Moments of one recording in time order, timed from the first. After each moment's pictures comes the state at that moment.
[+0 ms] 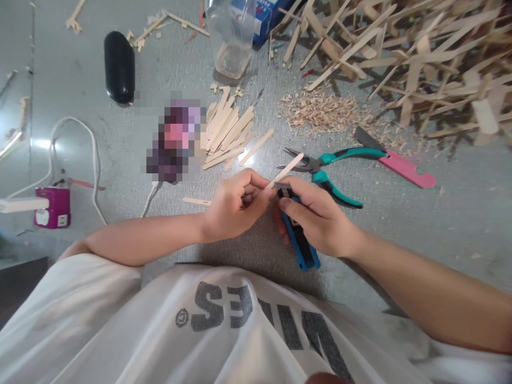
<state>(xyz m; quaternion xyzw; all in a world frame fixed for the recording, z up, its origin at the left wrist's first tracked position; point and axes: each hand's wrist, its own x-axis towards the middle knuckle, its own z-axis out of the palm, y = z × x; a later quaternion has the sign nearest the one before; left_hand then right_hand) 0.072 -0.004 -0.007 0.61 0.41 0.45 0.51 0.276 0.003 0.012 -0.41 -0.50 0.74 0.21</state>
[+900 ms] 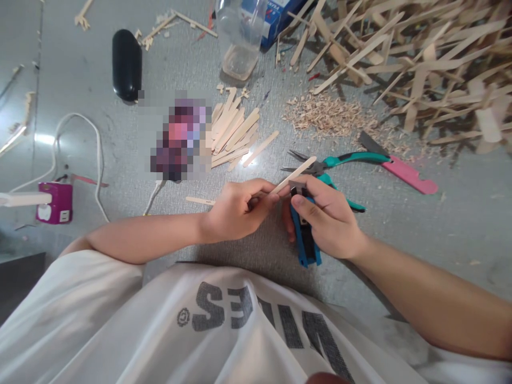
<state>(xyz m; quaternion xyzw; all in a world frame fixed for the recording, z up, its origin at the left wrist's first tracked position) 0.070 -0.007 -0.005 0.63 0.44 0.38 0.52 0.279 0.007 0.014 -0.41 -0.50 0.71 0.27</state>
